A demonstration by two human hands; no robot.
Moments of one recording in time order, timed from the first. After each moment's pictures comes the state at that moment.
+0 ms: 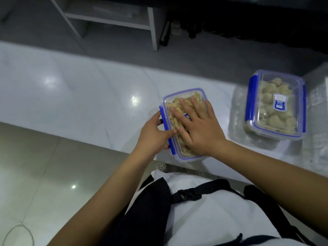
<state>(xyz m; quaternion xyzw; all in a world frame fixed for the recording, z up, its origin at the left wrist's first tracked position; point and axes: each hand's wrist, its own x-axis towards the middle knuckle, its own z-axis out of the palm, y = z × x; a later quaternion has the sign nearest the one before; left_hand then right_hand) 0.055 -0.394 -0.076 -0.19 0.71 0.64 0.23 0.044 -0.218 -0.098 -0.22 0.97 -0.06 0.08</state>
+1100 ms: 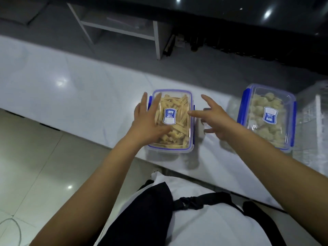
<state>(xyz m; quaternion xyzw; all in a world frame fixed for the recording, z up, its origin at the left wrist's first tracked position) 0.035 -0.395 -0.066 -0.04 0.93 0.33 0.16 -0.005 -0.172 -0.063 0.20 0.74 -0.58 0.28</state>
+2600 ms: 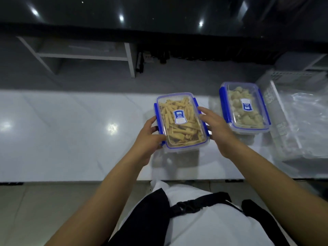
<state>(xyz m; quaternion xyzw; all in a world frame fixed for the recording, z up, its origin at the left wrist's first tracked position) 0.011 -0.410 -0.084 -0.10 0.66 0.68 0.31 0.049 -0.194 -0.056 0.20 0.71 -0.66 0.10</state>
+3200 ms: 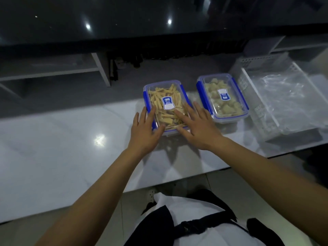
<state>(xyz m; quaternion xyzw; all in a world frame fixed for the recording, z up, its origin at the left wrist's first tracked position) -0.029 -0.376 -0.123 0.20 0.91 0.32 0.16 0.057 -0.175 -0.091 0.04 0.99 -0.12 0.06</state>
